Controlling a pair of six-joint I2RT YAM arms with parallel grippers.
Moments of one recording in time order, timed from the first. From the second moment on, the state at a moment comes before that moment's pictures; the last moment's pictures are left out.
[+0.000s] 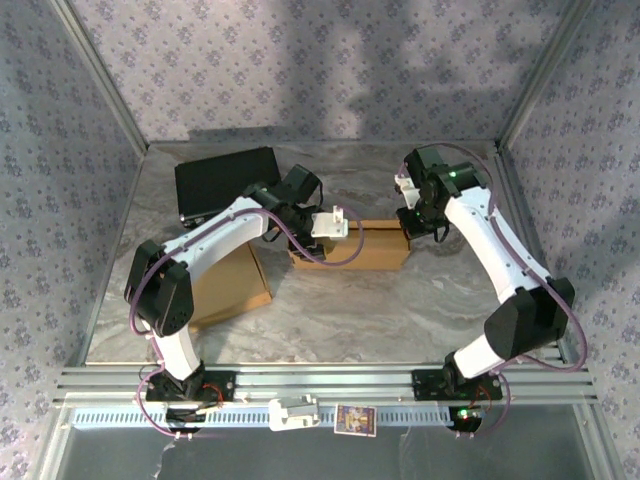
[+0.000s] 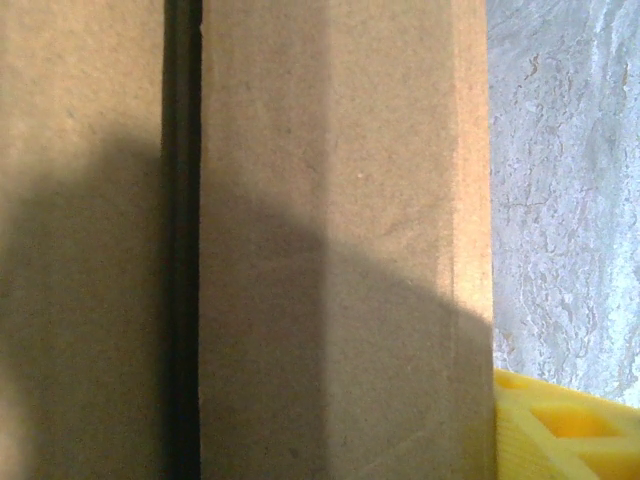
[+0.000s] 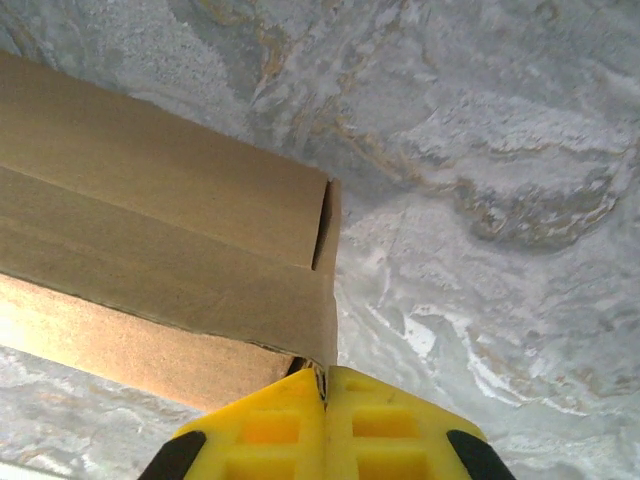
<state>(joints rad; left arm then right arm) -0.71 1.76 1.51 -0.86 0.30 0.87 0.34 1.53 1.54 -1.32 0.03 -0.02</state>
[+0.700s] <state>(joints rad) -0.73 1.76 1.51 -0.87 0.26 0.88 0.25 1.58 1.65 -1.49 -0.14 0.09</state>
